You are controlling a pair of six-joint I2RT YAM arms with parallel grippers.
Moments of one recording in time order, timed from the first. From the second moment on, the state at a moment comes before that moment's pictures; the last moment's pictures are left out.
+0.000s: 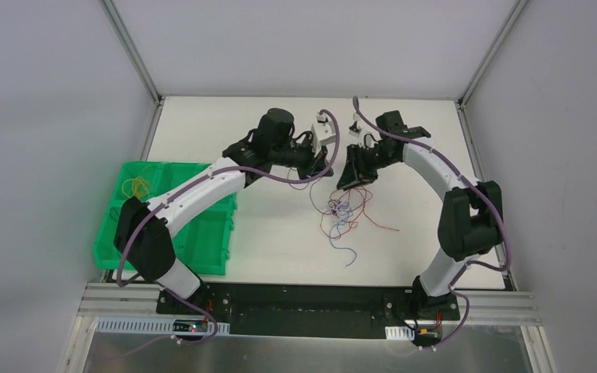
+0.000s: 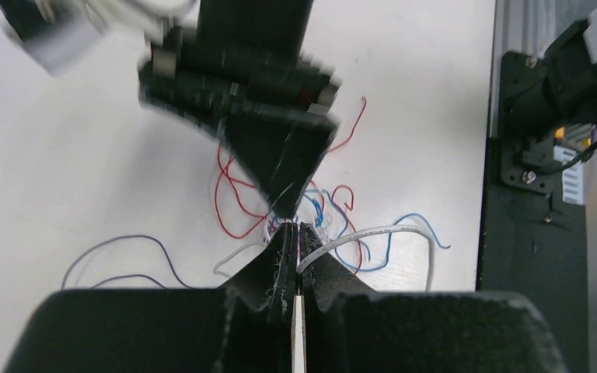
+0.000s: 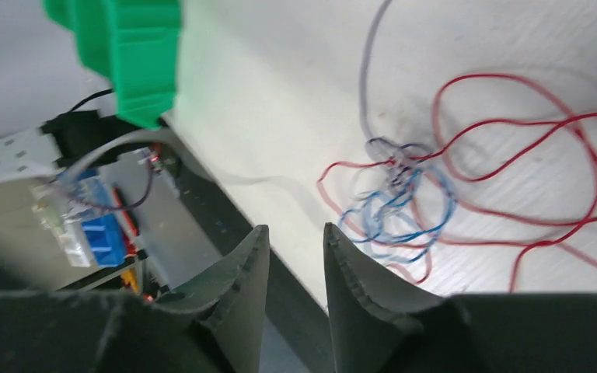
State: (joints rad) left arm -0.71 1.57 1.31 -0.22 0.62 0.18; right arm 0.30 1.68 1.35 -0.87 -0.82 0.10
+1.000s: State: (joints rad) left arm -0.17 1.56 2.49 -0.69 0.38 0.15; right arm 0.38 2.02 1.45 -0.93 -0.38 -0.08
